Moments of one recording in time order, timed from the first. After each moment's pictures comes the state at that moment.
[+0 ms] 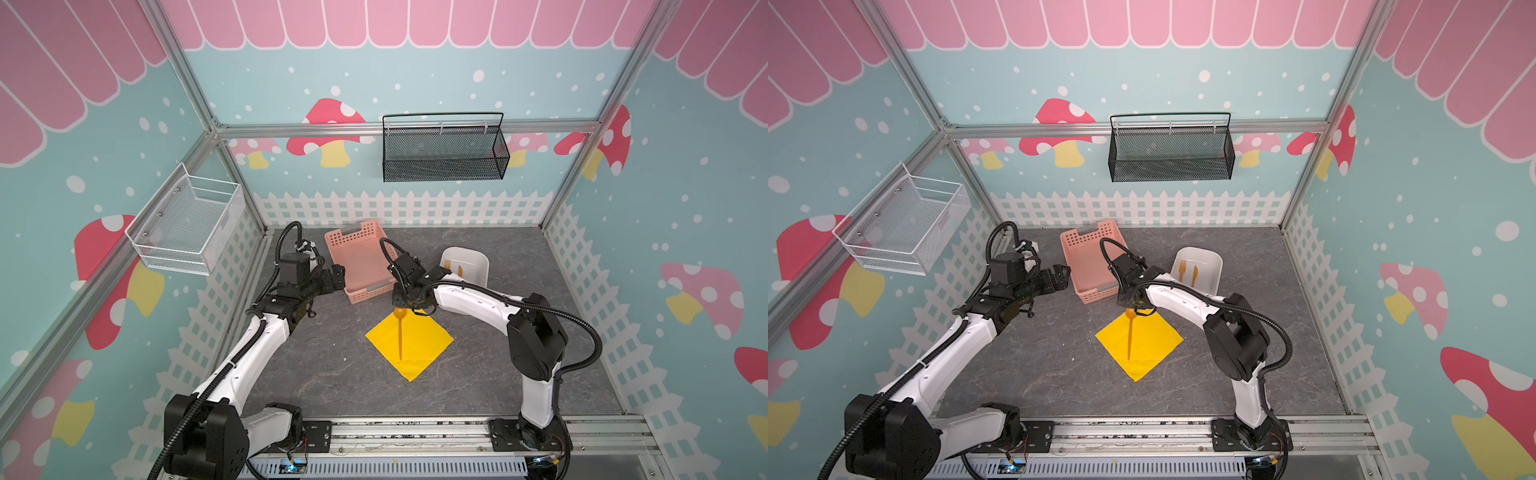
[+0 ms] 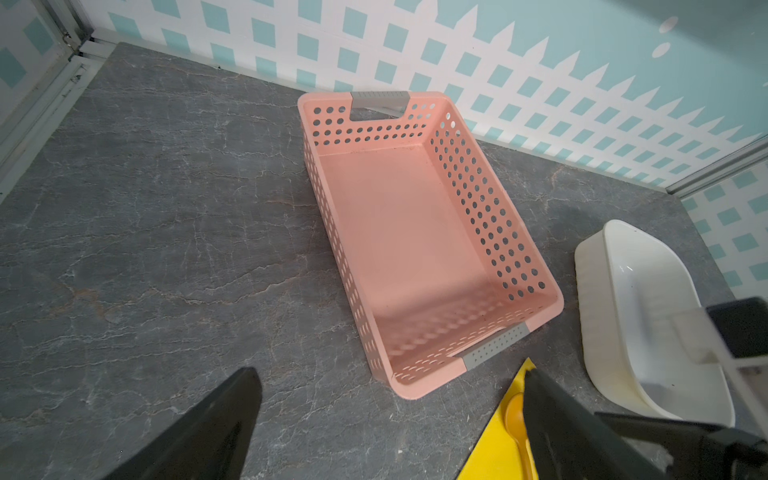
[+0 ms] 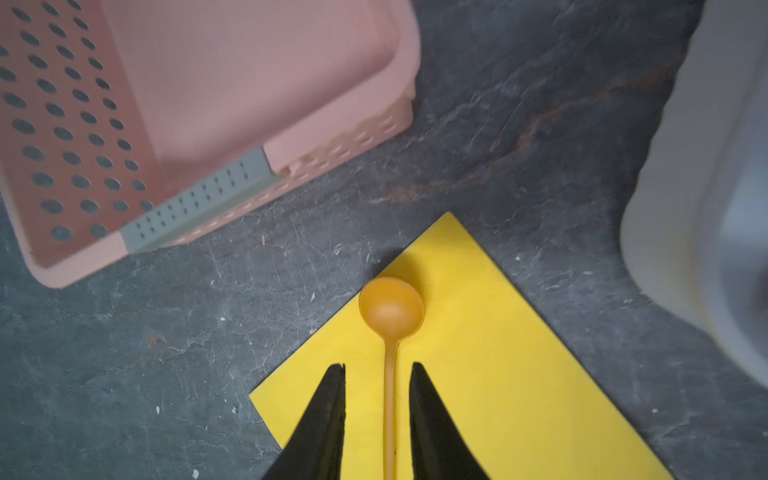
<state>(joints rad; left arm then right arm) -0.15 1.20 0.90 -0.27 0.06 -0.35 0.76 1.93 1.57 -0.72 0.14 0.76</state>
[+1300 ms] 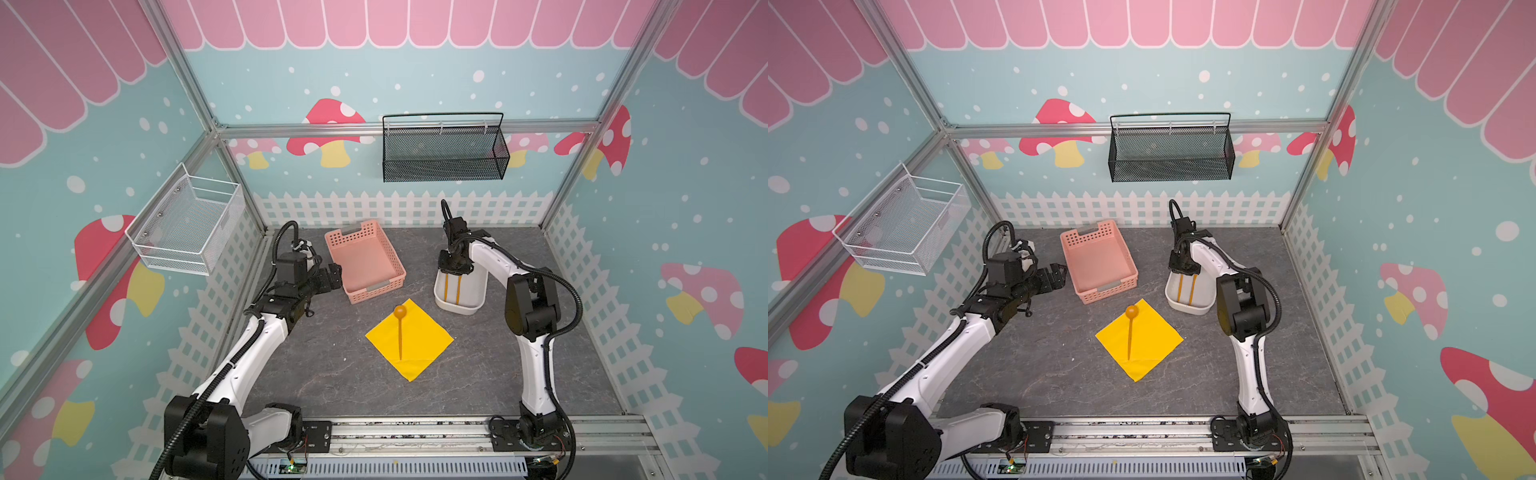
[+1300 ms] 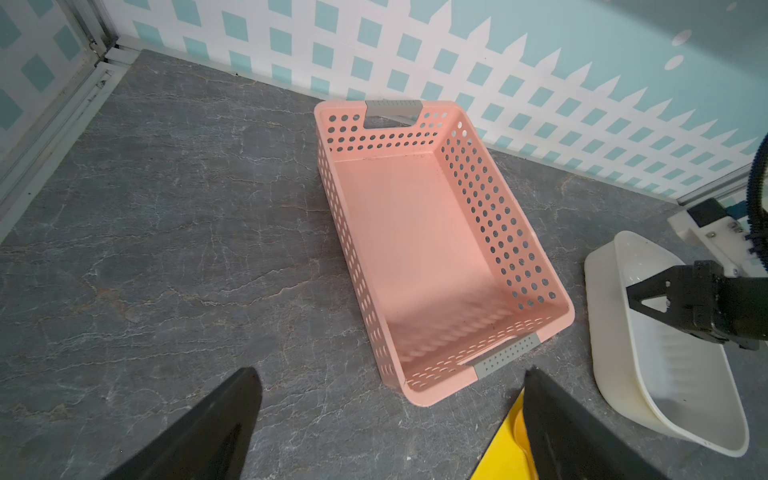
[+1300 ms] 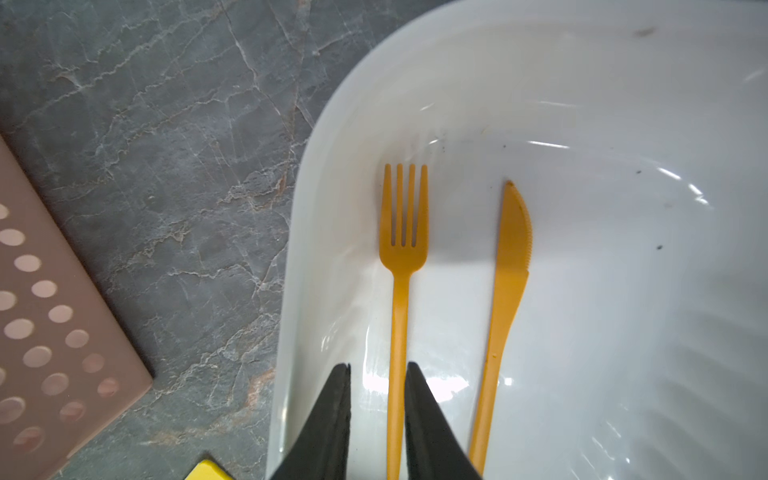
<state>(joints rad) -0.13 1.21 0.90 -0.27 0.05 -0.35 0.32 2.22 1.88 -0.86 0.00 0.46</state>
